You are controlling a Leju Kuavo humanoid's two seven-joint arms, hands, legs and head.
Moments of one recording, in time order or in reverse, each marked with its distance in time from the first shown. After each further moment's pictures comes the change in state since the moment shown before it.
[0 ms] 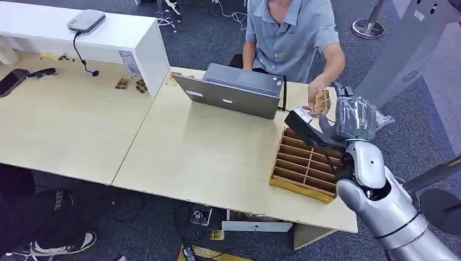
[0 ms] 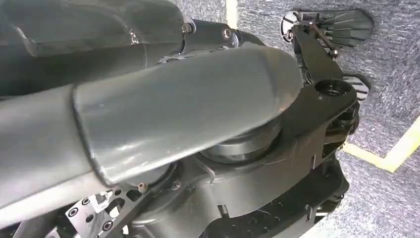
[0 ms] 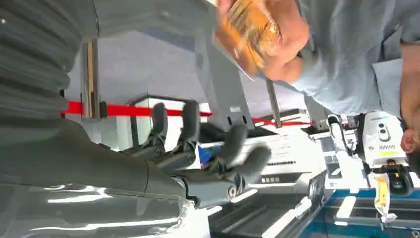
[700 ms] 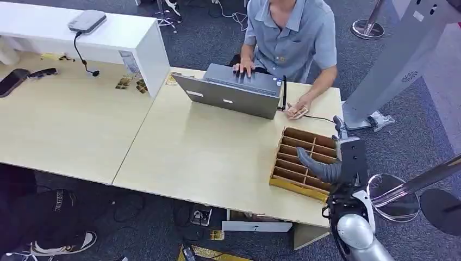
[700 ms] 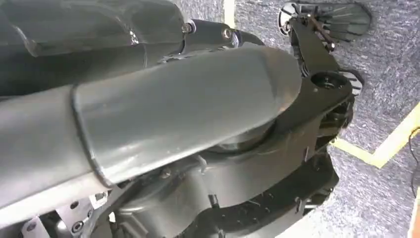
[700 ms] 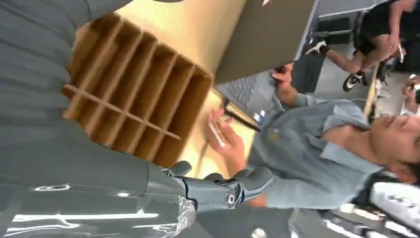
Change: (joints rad) left arm 0.026 -0.048 0.047 -0.013 0.000 0.053 -0.018; right arm 0.371 0.114 -0.153 -0.122 -1.047 -0.409 -0.544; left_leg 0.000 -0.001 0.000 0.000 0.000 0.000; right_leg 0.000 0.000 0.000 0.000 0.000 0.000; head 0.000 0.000
